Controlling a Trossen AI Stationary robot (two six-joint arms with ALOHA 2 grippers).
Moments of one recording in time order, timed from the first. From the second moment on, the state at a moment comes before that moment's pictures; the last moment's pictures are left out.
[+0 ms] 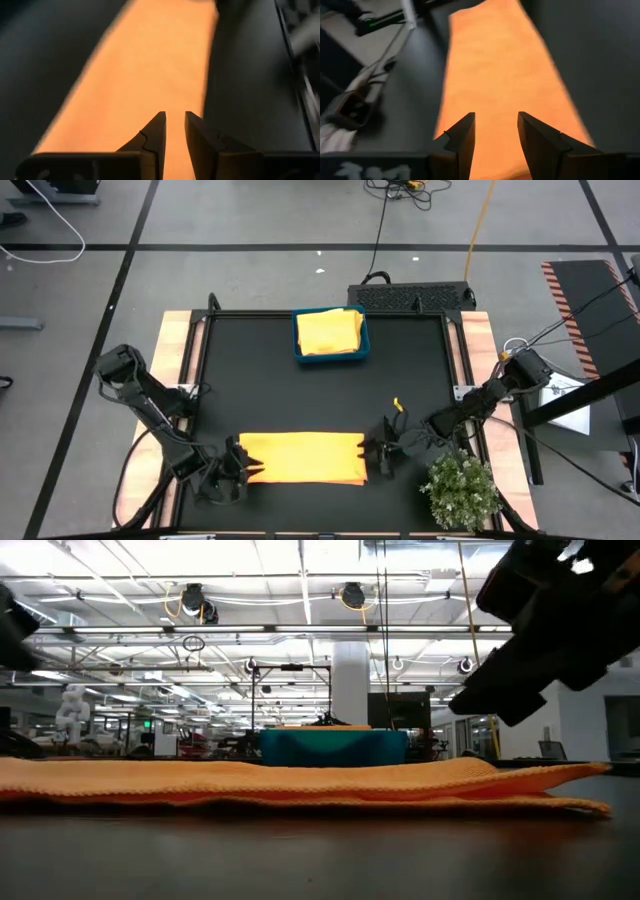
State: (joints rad) left arm -0.95 1.48 0.71 -0.23 -0.75 -1.04; right arm 0.52 1.56 0.43 0.65 0.32 0.56
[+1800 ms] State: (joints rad) left arm -0.81 1.85 0.71 0.61 -0.85 -0.60; right arm 0.51 1.57 0.43 0.62 0.55 0.49
